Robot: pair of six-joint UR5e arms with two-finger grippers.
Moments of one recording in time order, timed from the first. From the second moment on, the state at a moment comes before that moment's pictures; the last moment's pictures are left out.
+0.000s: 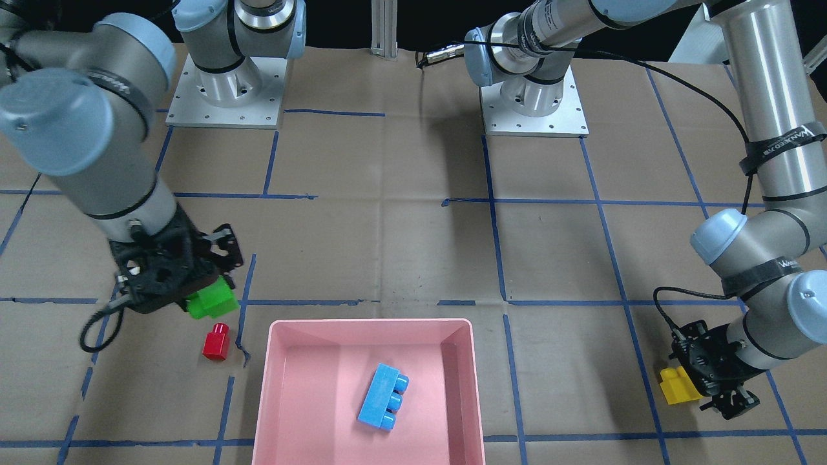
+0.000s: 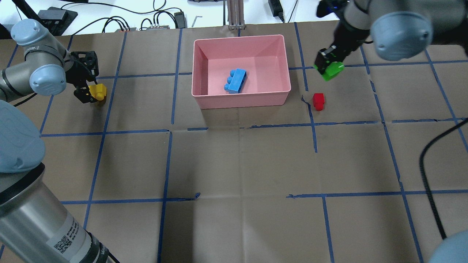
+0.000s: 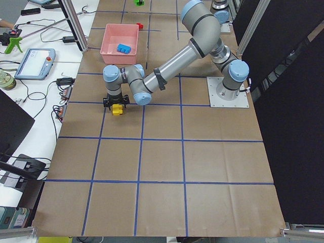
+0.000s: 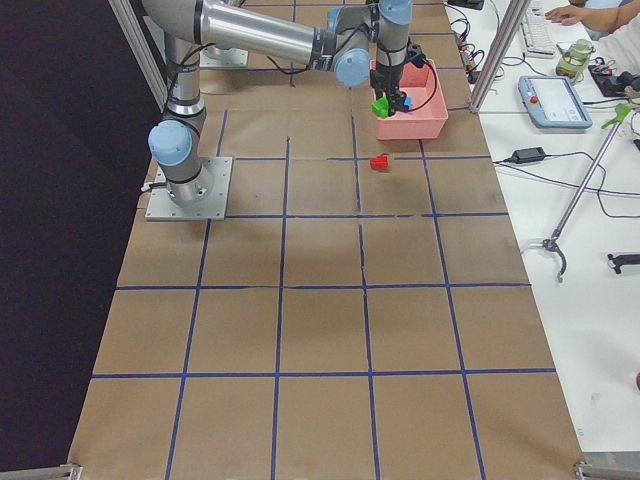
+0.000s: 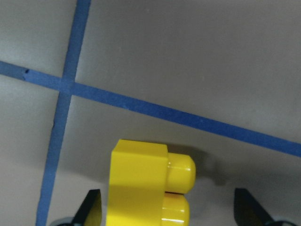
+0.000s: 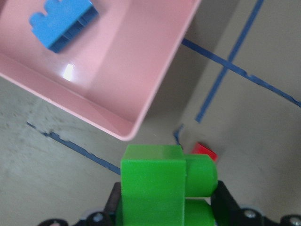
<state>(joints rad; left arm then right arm) -1.16 -2.24 -1.48 -0.89 1.57 1.73 1.64 -1.24 1.49 -1.92 -1.50 -0.41</state>
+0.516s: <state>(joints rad) -1.15 -2.27 -1.48 -0.89 1.56 1.72 1.79 -1.00 1.32 -1.98 -1.50 -0.22</state>
